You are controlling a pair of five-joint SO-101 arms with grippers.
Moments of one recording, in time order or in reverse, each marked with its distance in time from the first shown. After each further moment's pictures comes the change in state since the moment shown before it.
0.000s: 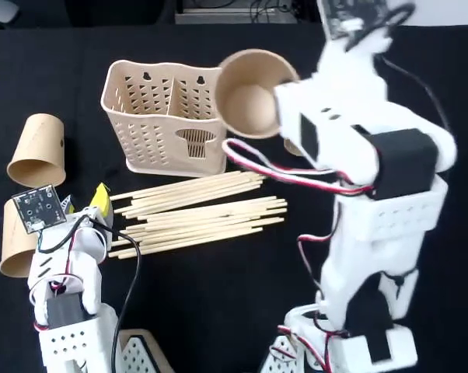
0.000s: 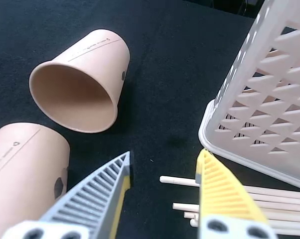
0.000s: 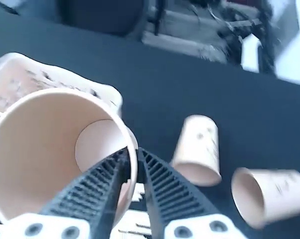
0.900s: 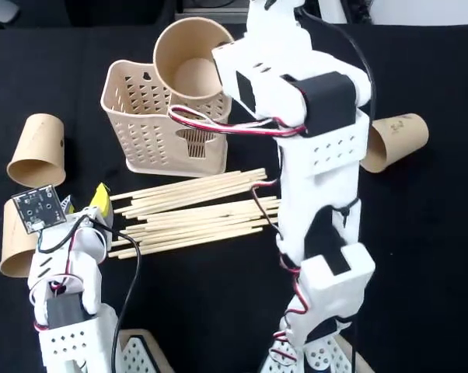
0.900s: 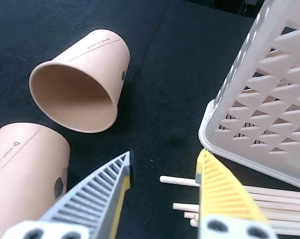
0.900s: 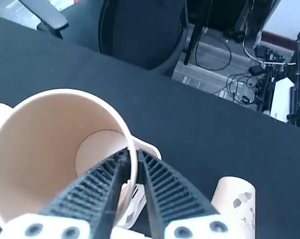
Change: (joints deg) left arm 0.0 0.0 0.0 0.0 0.0; right arm -7.3 28.2 -27.9 -3.0 0.0
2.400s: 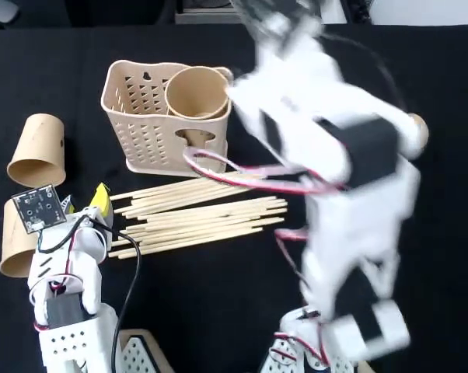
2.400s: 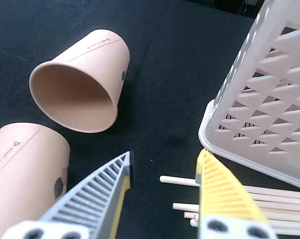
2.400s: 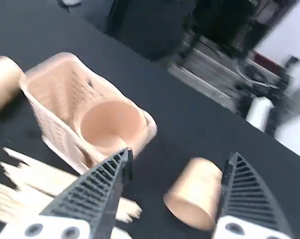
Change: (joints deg) left arm 0.0 0.0 0.0 0.0 0.0; right arm 3.1 -26.7 24.4 3.0 14.5
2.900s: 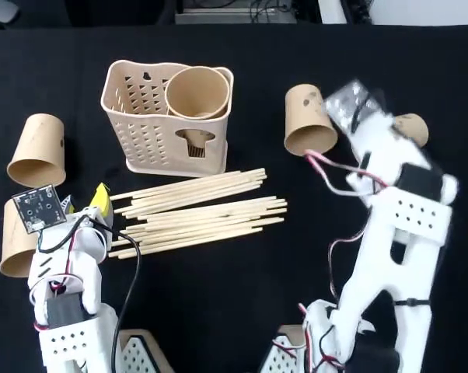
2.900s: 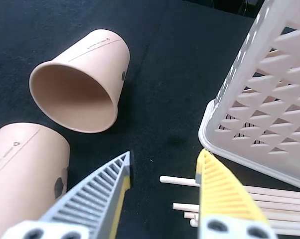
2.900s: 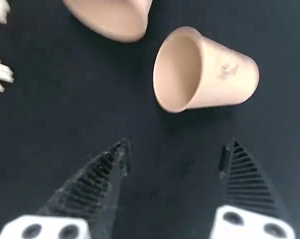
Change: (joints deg) left arm 0.0 0.0 0.0 0.0 0.0; right arm 38.6 -20.0 80.4 -37.6 36.4
